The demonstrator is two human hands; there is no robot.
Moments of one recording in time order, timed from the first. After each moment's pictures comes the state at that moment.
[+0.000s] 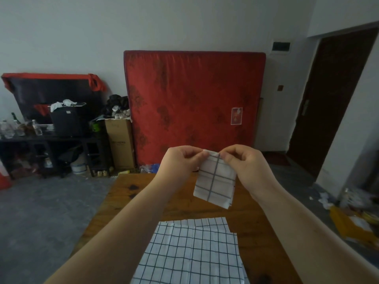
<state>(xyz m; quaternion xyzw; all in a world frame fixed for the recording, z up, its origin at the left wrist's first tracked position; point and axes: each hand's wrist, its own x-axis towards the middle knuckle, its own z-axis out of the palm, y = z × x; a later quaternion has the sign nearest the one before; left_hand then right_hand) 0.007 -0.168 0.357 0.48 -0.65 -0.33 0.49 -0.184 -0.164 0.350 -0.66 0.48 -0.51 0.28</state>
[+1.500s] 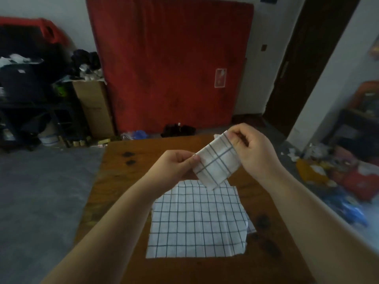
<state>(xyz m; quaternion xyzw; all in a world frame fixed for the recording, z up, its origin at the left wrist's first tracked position) 0.126 -0.144 0.279 0.40 -0.64 -0.55 0.35 -0.088 -0.119 0.315 -0.67 0.59 -0.43 0.12</state>
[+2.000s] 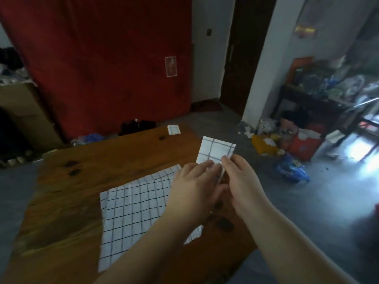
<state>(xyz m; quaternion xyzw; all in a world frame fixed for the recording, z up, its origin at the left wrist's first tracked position) -0.064 -0.069 0.226 0.37 -0.88 -0.09 0.28 -0.186 -0.029 0.261 -0.27 0.65 -0.58 0.40</state>
